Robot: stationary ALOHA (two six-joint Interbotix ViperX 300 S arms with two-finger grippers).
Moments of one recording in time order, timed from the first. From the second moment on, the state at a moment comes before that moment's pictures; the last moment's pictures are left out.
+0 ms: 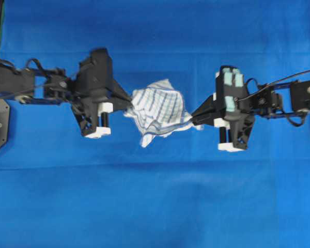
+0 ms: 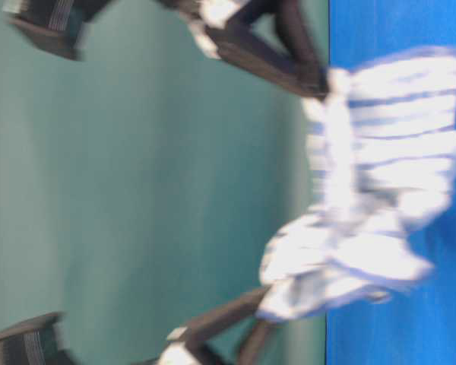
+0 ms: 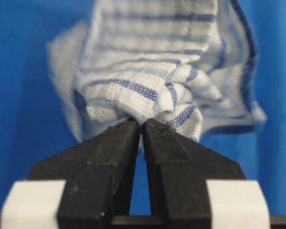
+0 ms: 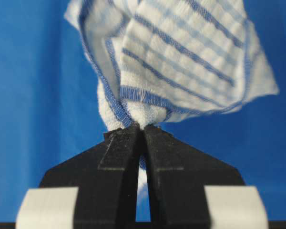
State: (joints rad) left arm 0.07 -0.26 0.81 -0.02 -0.01 0.00; right arm -0.01 -0.23 0.80 0.00 0.05 0.04
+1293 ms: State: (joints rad) left arm 0.13 -0.50 0.41 -0.02 0.38 0.02; right arm -0.10 -0.50 0.39 -0.09 0.52 0.02
